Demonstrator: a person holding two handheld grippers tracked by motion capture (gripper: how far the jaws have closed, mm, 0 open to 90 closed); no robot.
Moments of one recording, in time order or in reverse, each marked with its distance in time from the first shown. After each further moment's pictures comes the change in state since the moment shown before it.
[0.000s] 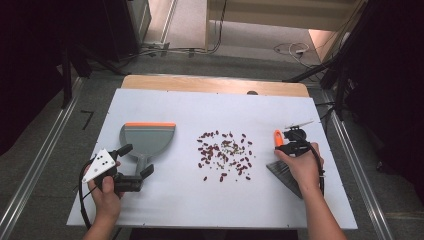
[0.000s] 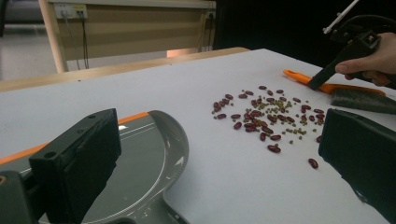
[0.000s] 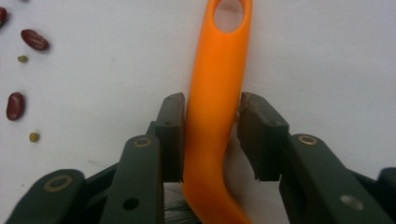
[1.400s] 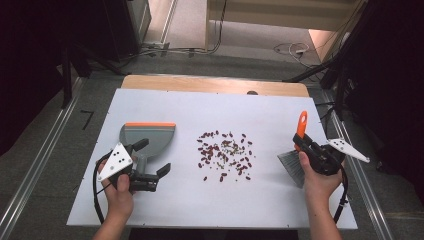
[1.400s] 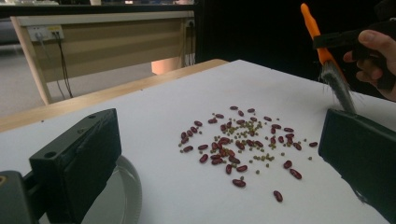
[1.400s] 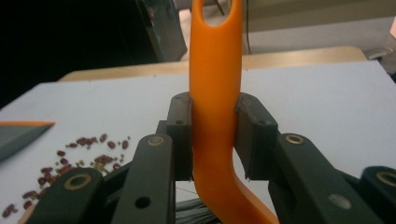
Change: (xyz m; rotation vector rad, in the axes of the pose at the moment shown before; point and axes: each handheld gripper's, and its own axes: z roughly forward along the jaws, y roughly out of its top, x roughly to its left) left arm -0.040 0.038 0.020 -0.015 -0.063 0.082; right arm -0.024 -0.073 -0.076 -0.826 0.256 0.079
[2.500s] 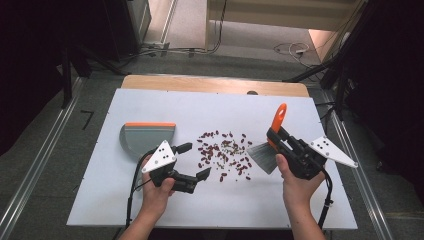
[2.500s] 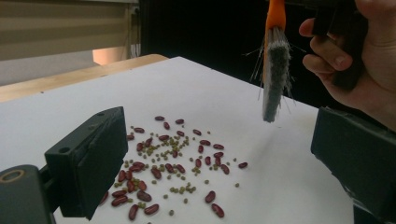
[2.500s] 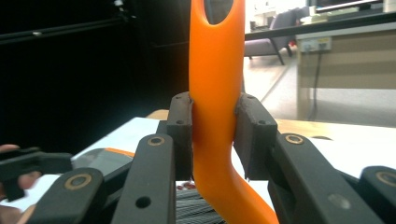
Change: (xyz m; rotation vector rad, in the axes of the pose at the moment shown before) left arm -0.053 0.012 0.067 0.042 -0.217 -0.089; right arm 0.103 0.027 -0.014 -0.145 0.242 -0.092
